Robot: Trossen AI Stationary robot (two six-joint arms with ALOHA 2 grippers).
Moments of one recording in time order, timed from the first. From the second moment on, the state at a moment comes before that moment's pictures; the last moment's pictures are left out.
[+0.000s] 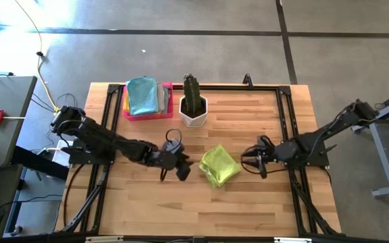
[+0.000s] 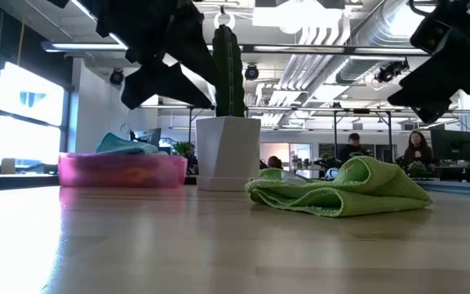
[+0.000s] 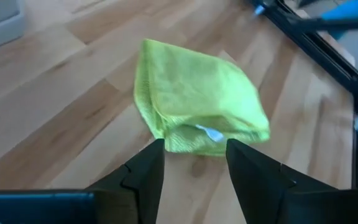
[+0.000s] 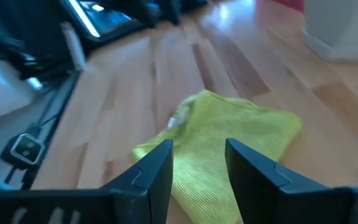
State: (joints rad) left arm -0.20 1.56 0.90 -0.07 -0.40 -0.89; right arm 0.44 0.71 0.20 0.11 0.35 0.52
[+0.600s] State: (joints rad) left arm -0.15 1.75 0.90 0.06 -0.29 -1.07; right arm 0.44 0.47 0.03 0.22 0.37 0.41
